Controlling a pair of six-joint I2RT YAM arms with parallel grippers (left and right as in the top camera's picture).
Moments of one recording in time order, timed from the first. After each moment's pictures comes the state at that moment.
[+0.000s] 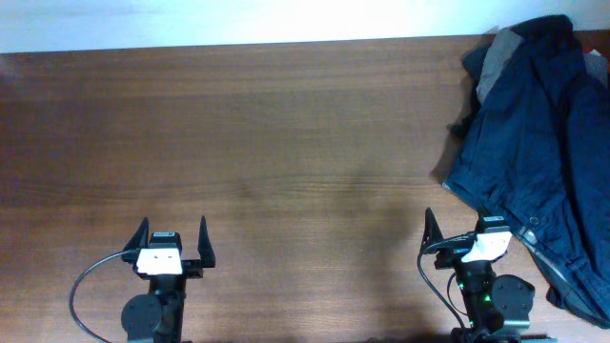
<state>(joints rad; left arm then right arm) 0.06 0.02 0.02 -0.08 0.05 0.07 -0.09 0.01 0.05 -0.13 -0.16 0.06</state>
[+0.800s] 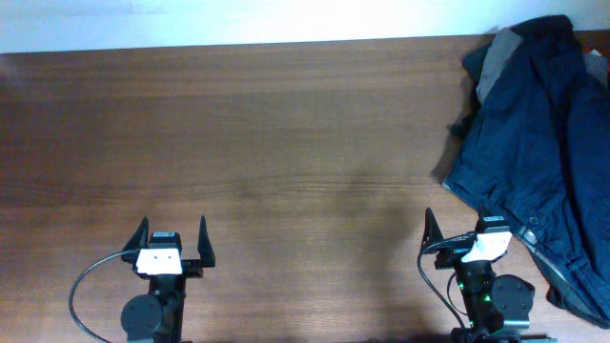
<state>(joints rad) 0.06 0.02 0.02 -0.07 0.05 0.07 -0.09 0.01 0.05 -0.13 -0.16 0.06</state>
